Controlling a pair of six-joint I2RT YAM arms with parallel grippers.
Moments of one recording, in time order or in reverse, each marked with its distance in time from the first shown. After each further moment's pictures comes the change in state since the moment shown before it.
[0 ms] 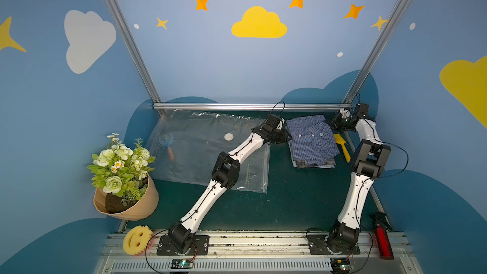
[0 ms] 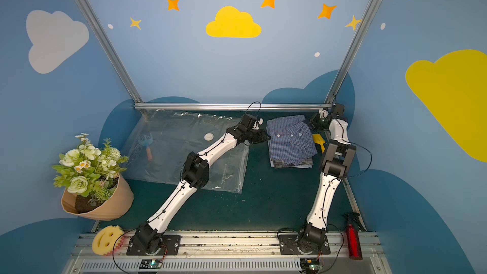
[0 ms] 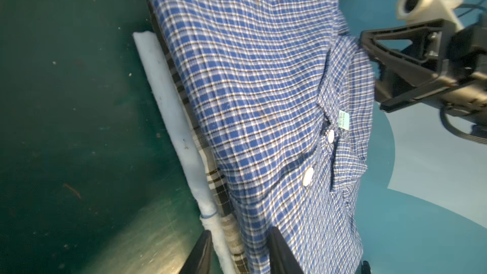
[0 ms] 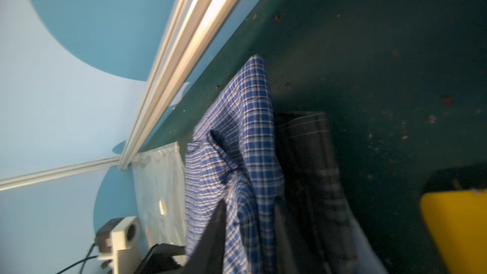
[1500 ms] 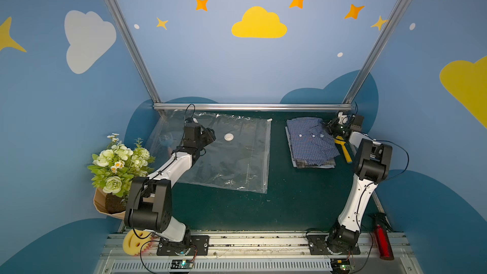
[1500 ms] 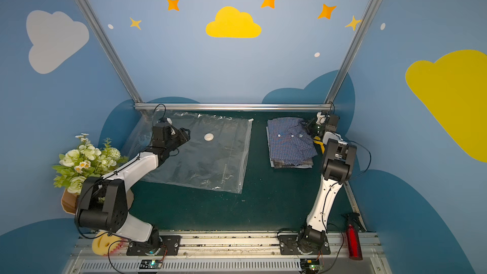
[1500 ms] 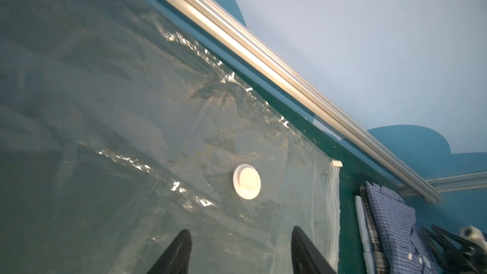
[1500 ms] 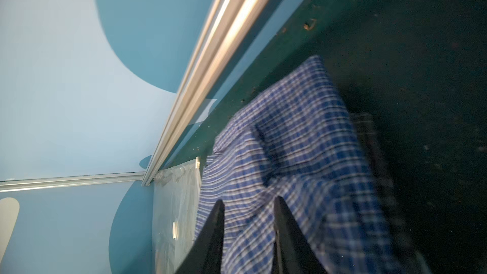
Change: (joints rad) left arm 0.546 -1.323 -1.771 0.576 -0.403 0.055; right arm 0.043 -0.257 -0.610 0.727 -0.043 0.259
